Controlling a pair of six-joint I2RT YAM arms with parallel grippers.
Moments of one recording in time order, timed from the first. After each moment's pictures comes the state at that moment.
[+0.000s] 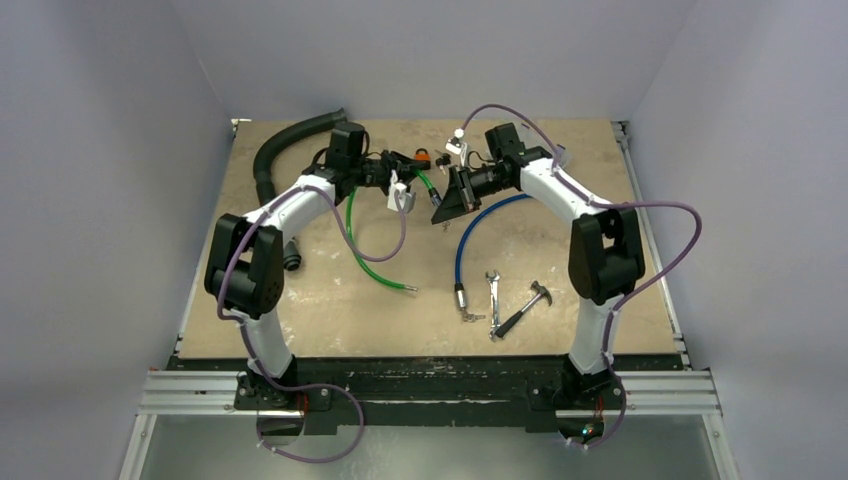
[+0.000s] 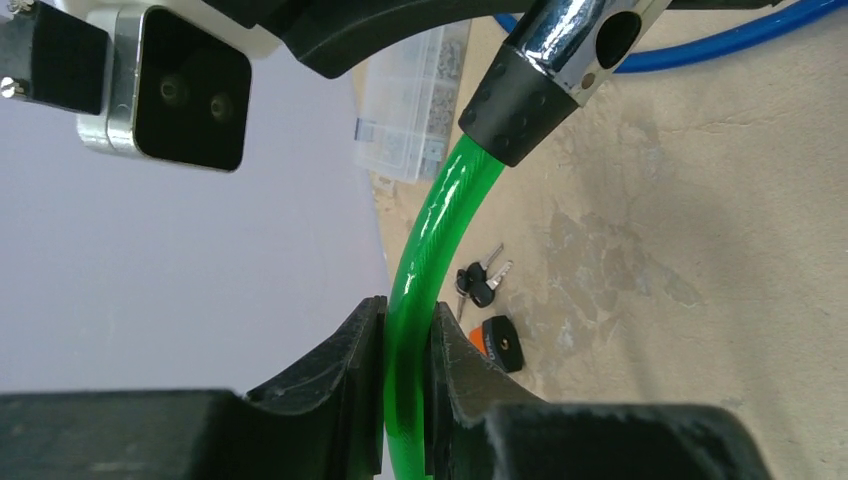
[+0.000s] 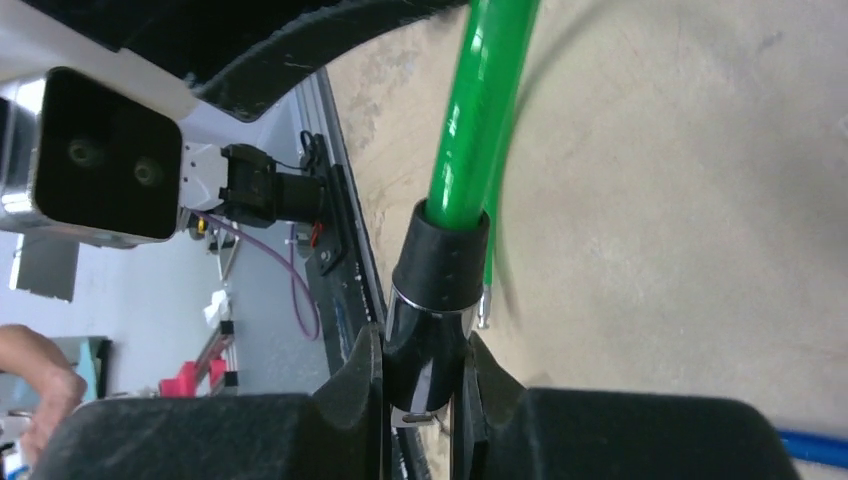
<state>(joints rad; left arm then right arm) -0.34 1.84 1.38 -0.08 0.90 1.57 0.35 1.96 1.61 -0.69 -1.11 0.00</state>
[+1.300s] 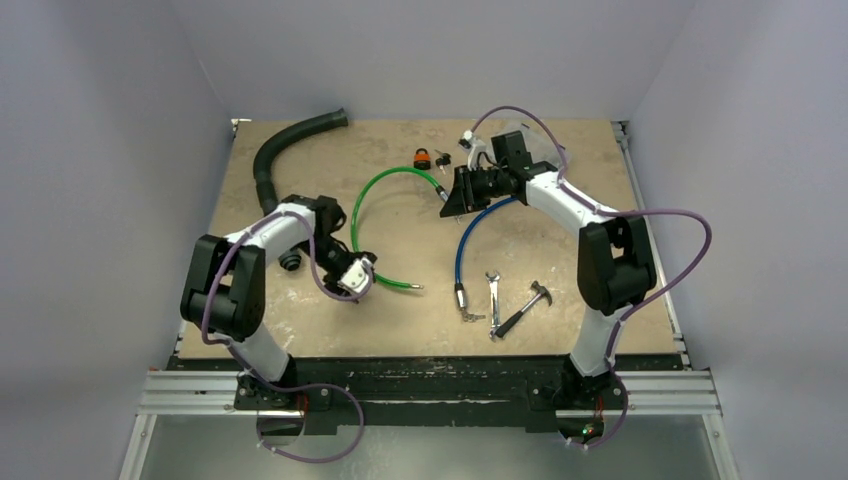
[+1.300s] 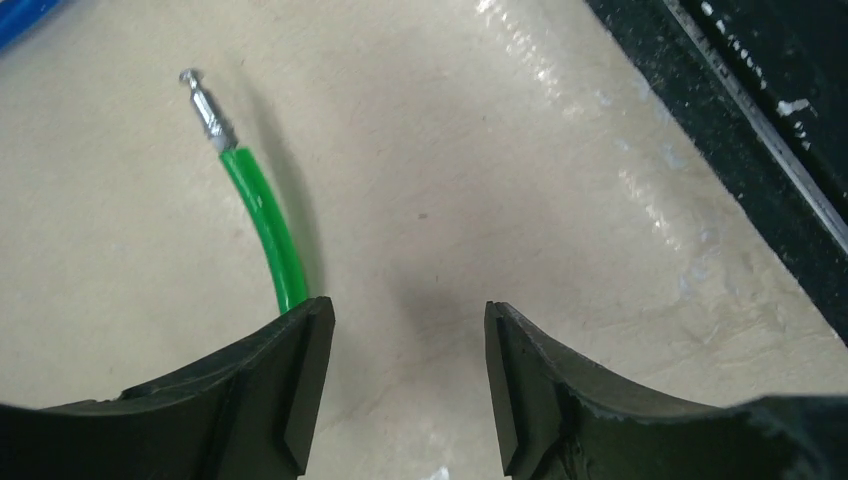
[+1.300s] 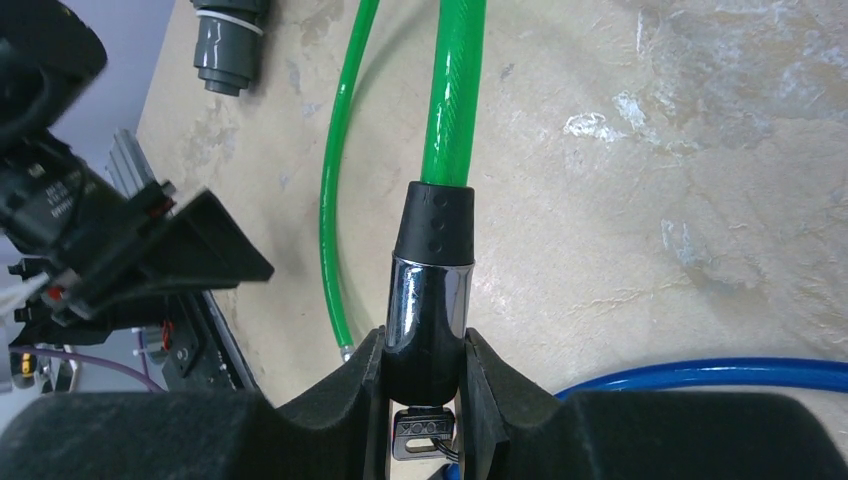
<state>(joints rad) -0.24 1.67 1.07 -1.18 0.78 2.04 0.34 1.86 1.42 -0.40 -0.73 0.15</state>
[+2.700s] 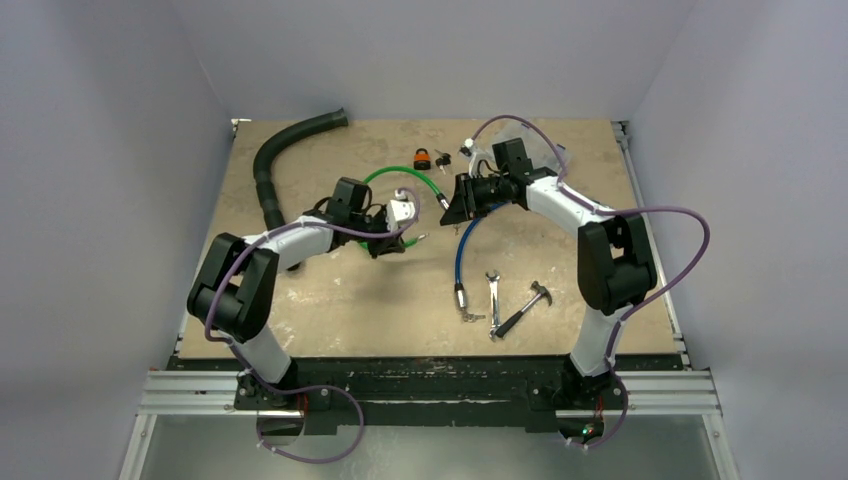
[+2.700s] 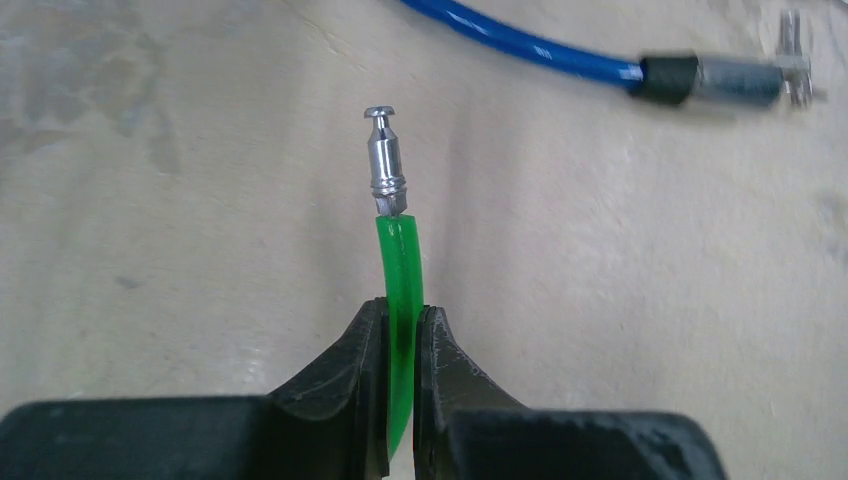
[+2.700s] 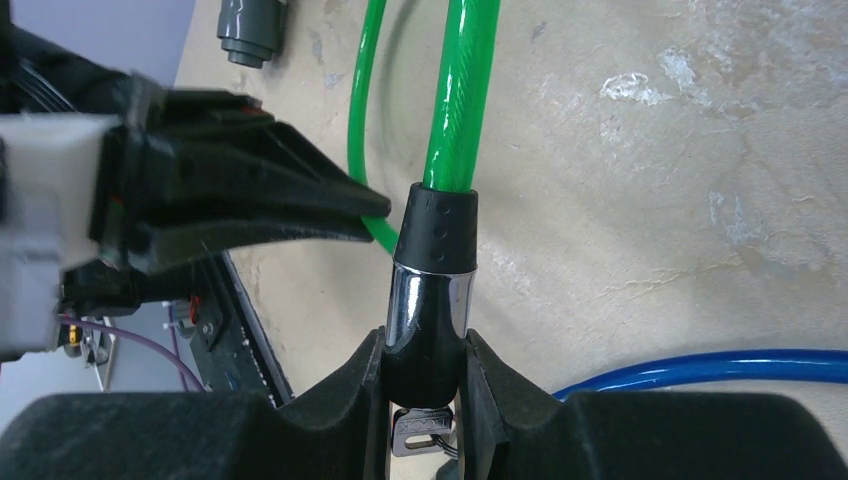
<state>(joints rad) -0.41 1.68 0.96 -0.20 0.69 0.73 0.34 1.86 1.36 -0.39 -0.80 0.16</state>
